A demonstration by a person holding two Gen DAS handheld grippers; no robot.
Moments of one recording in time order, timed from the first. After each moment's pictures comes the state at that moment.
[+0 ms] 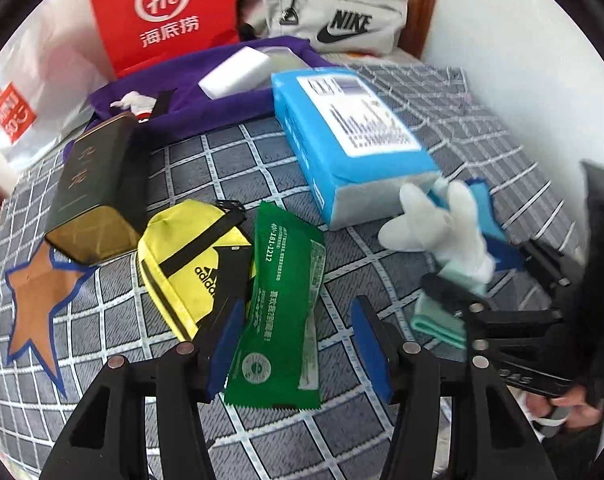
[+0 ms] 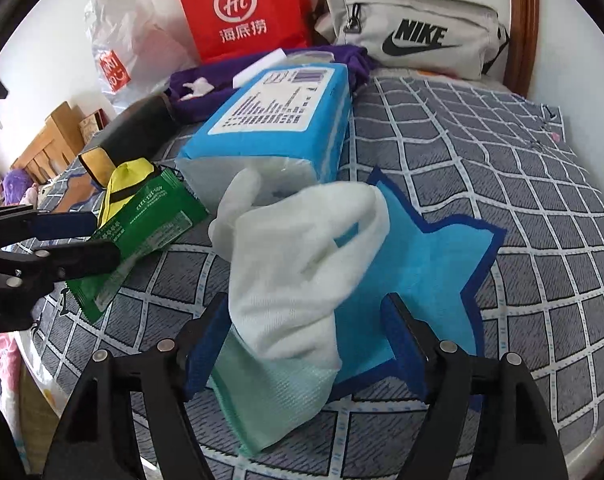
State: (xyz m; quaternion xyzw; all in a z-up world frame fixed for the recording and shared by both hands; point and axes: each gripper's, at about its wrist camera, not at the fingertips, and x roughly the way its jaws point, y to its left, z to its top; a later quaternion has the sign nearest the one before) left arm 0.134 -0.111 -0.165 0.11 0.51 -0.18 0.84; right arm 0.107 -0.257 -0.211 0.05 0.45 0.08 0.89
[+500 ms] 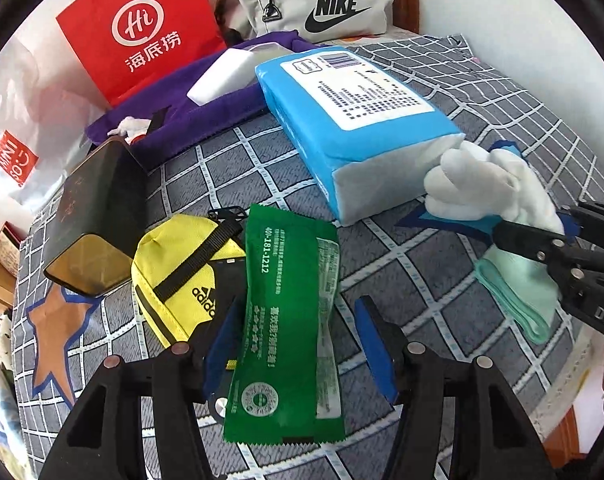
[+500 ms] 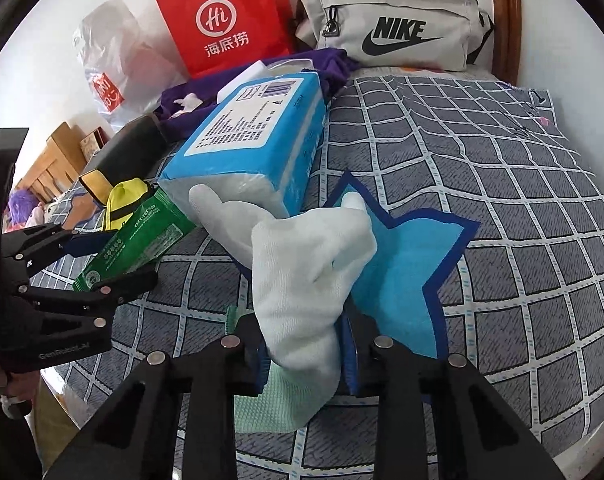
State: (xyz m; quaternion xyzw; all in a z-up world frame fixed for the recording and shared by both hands) left arm 0.137 -0.130 -0.188 0.19 0.48 -0.15 0.85; right arm 0.106 -0.280 -0.207 0.08 0.46 0.07 0.88
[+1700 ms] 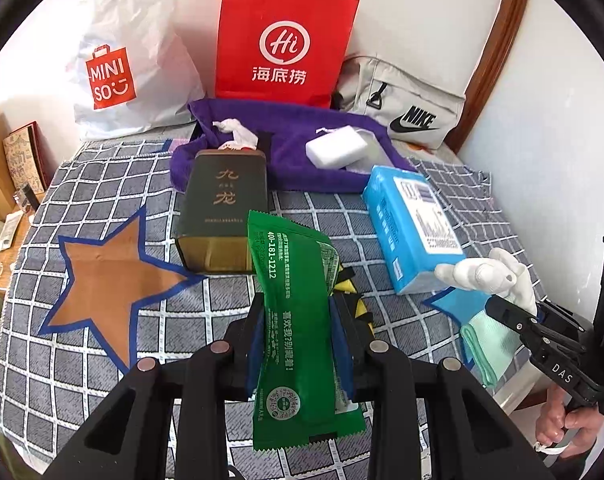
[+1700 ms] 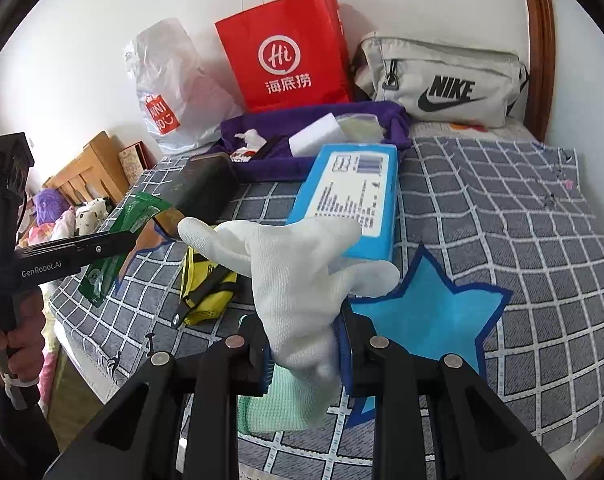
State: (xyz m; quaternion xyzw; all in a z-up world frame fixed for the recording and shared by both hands) left arm 0.144 0.004 -0.110 -0.04 0.44 -0.15 0.88; right arm 0.099 -0.227 -0.131 0.07 0.41 0.12 0.90
